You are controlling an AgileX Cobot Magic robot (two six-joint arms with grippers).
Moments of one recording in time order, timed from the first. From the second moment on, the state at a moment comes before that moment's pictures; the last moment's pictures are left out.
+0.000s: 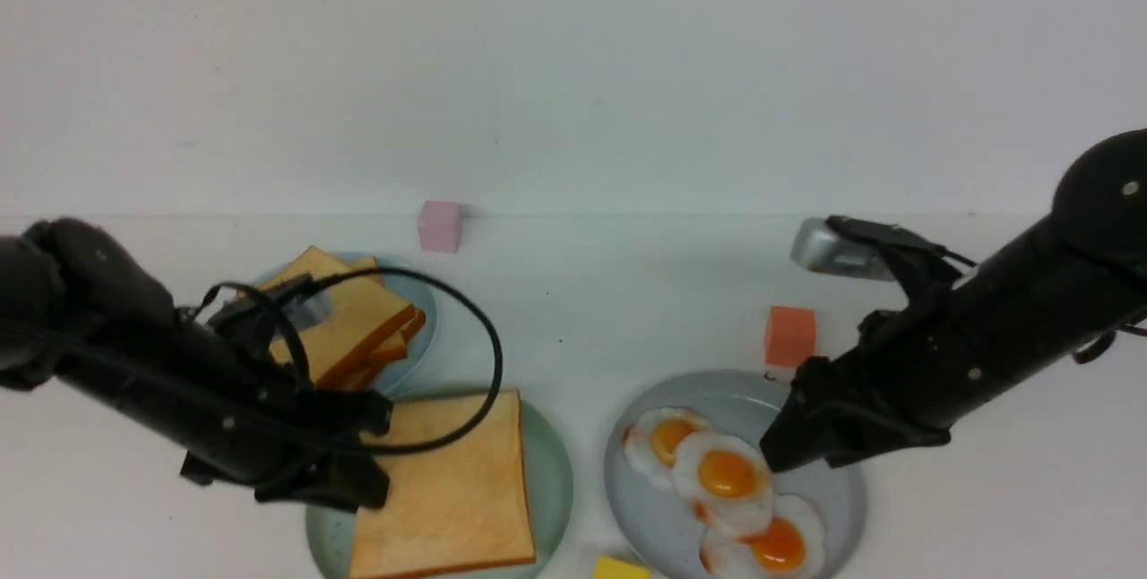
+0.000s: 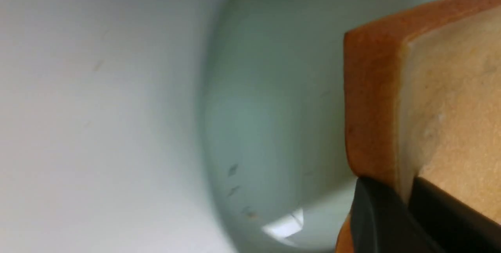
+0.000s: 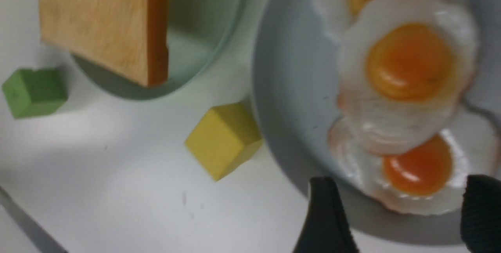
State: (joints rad) right arm 0.23 1.63 -1.05 0.69 0.87 -0.50; left arm -0.09 1.70 -0.88 -0.75 0.71 0.46
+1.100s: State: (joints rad) right arm 0.11 1.89 -1.05 1.03 0.78 -0.94; left arm -0.09 1.54 -1.01 -0.81 0.89 0.52
